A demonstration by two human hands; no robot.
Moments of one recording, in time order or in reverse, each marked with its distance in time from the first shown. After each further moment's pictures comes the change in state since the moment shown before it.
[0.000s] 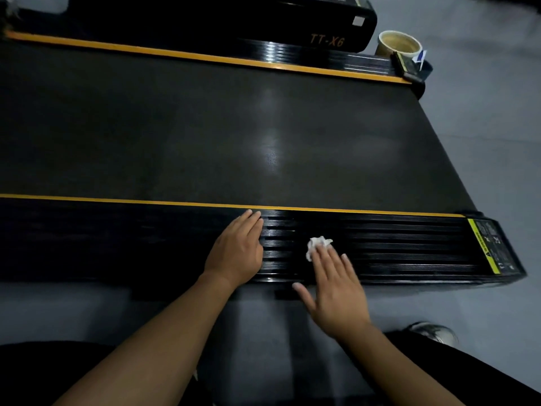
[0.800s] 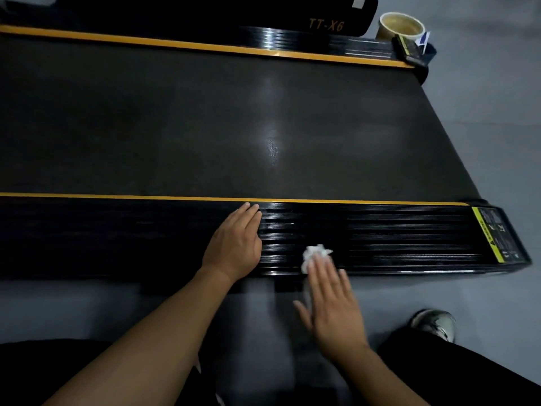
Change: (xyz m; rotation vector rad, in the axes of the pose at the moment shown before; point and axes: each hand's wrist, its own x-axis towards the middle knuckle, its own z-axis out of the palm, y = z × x) left_hand 0.001 -0.002 0.004 0.001 0.055 0.008; right_hand -0.043 -0.007 0.024 0.003 0.012 -0.030
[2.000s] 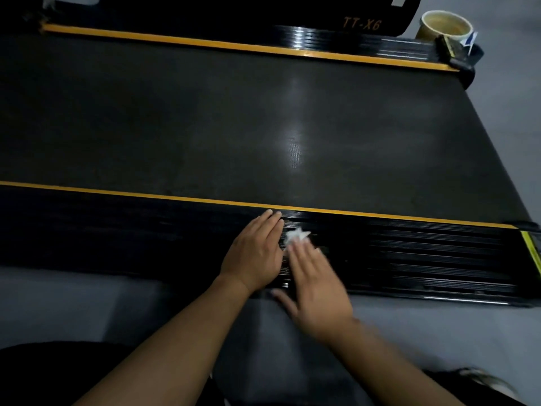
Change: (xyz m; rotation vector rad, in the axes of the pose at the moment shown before) left_hand 0.001 -0.002 0.003 0.016 0.028 0.013; right_hand 0.084 -0.037 -0.012 0.129 -0.036 -0.206
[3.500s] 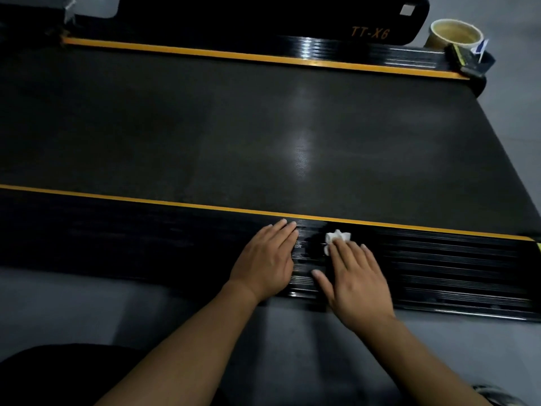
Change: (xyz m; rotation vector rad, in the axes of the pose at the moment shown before) left_hand 0.001 0.002 -0.006 0.026 -0.066 0.054; right_hand 0.009 0.041 -0.023 -0.182 0.078 0.126
